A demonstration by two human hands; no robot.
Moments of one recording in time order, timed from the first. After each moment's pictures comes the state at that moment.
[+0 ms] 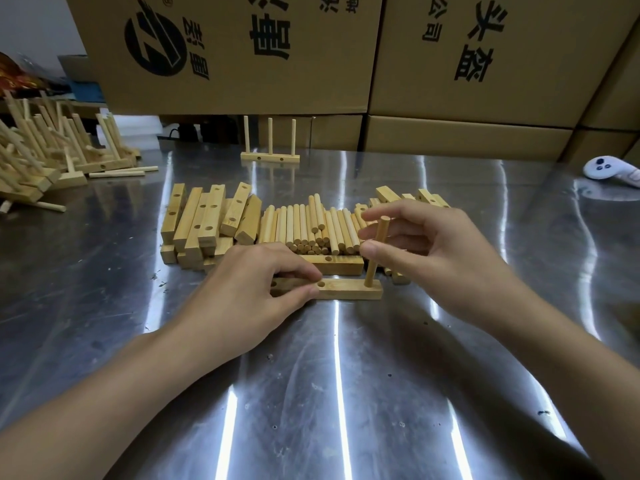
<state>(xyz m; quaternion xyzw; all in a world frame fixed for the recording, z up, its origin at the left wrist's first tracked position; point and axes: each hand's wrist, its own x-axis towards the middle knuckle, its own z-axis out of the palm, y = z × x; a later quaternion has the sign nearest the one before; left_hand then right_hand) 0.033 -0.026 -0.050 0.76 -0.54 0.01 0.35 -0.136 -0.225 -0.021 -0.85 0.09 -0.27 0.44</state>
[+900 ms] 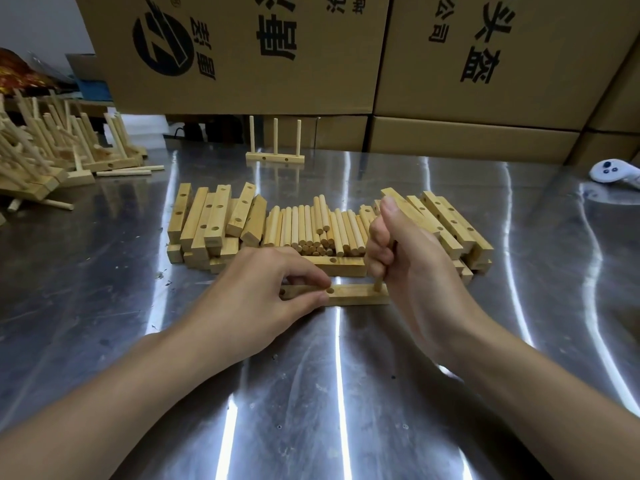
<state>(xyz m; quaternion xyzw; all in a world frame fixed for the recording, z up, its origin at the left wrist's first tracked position) 0.027 -0.025 -0.047 0.76 -0.54 -0.01 0.35 -0.110 -0.184 -0.035 -0.67 0.11 -0.29 0.67</state>
